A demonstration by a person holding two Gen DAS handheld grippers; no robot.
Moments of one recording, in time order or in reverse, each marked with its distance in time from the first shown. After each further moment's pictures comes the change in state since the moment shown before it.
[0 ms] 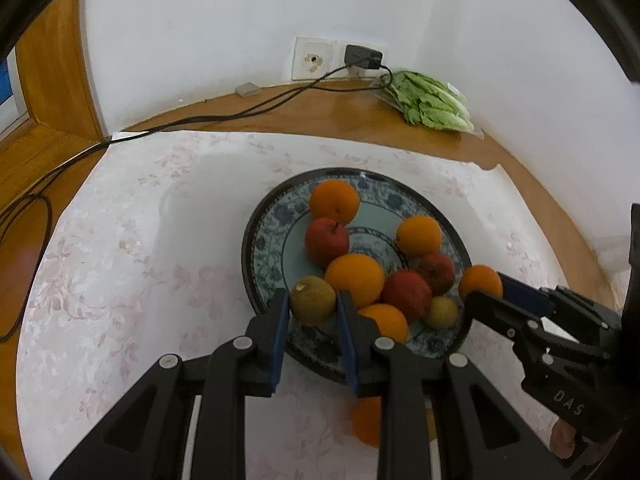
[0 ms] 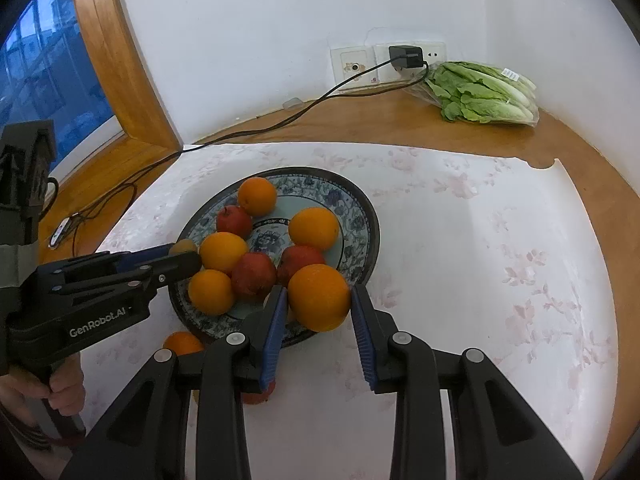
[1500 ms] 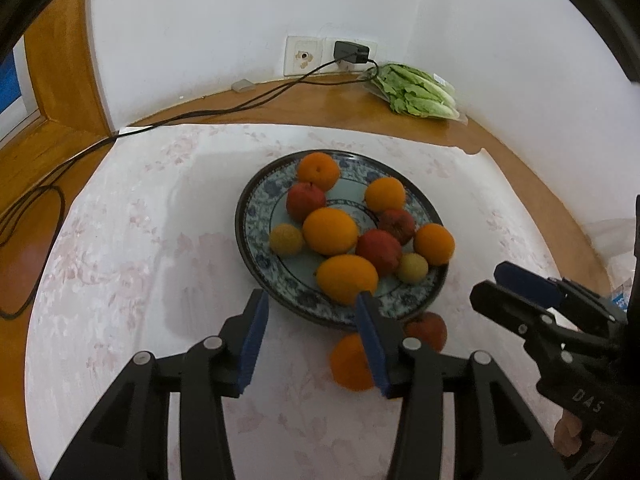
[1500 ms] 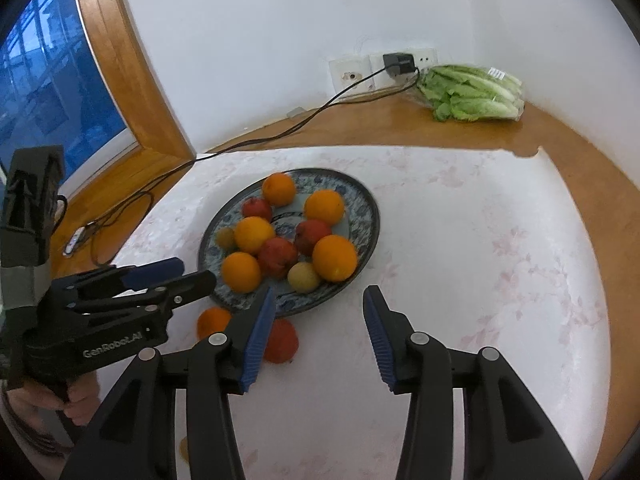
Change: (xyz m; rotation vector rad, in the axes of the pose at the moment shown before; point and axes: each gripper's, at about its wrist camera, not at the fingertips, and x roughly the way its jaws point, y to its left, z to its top) left arm -0.029 -0.012 -0.025 0.024 0.022 0.004; right arm -0.037 0.009 -0.017 0.052 -0.018 0.036
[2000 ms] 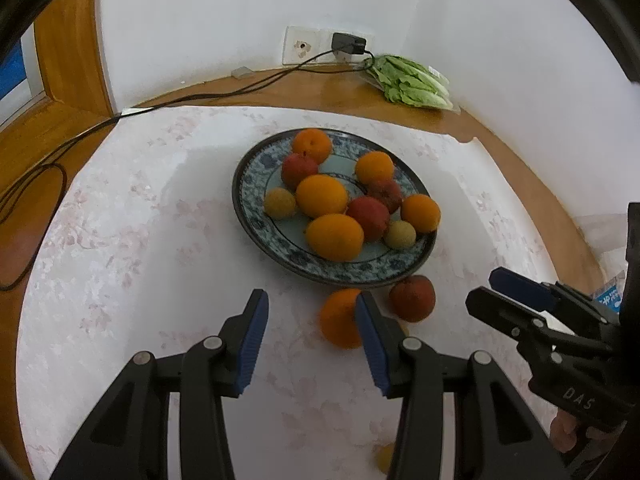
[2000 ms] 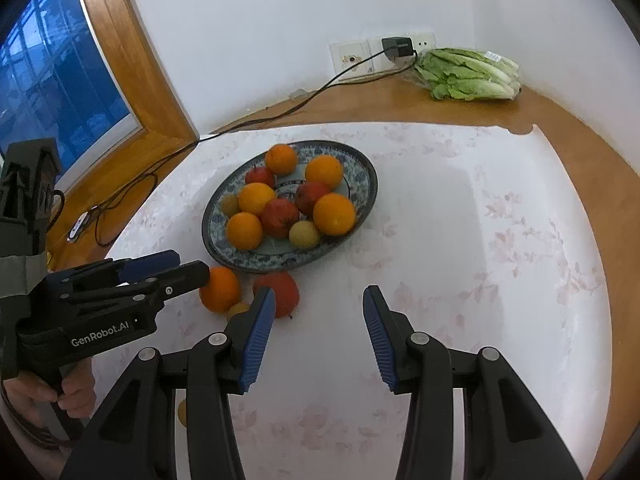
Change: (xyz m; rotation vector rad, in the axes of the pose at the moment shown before) left arm -0.008 -0.003 -0.021 -0.017 0.028 -0.020; right arm -0.007 -0.002 -0.023 -0.001 0.040 -0.007
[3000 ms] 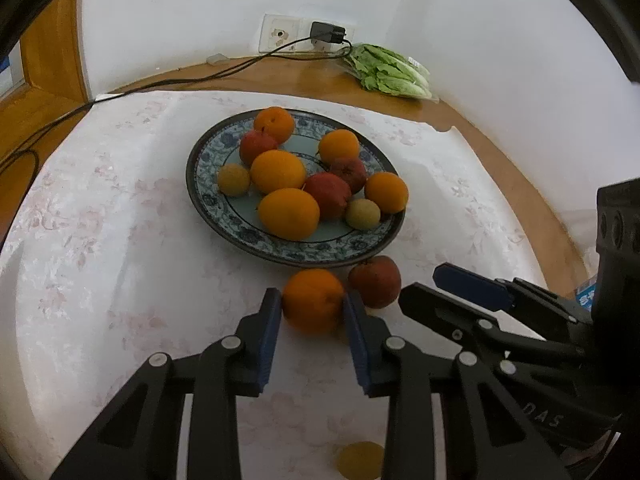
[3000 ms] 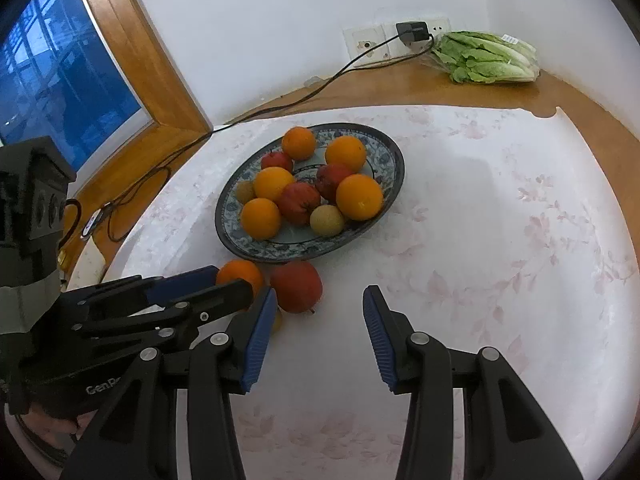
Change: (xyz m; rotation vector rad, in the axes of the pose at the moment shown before) left arm 0.011 -0.019 -0.011 -0.003 0.014 -0.073; right arm 0.020 0.004 -0.005 0.015 0.025 0.071
